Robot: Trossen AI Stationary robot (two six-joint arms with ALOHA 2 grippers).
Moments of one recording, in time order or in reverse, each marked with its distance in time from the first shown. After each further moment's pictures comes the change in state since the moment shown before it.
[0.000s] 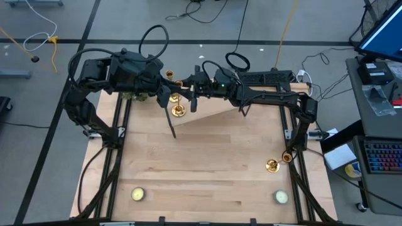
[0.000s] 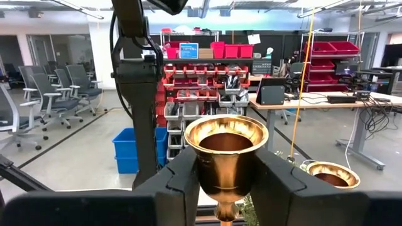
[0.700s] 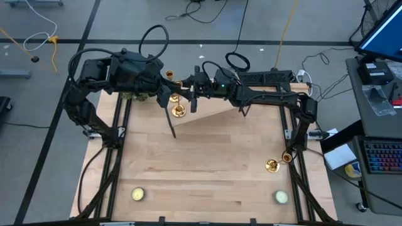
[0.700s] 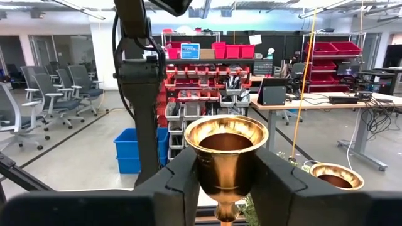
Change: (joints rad) left arm 0.000 0.000 0.000 0.000 0.000 0.000; right arm 0.005 0.000 0.000 0.000 -0.002 0.000
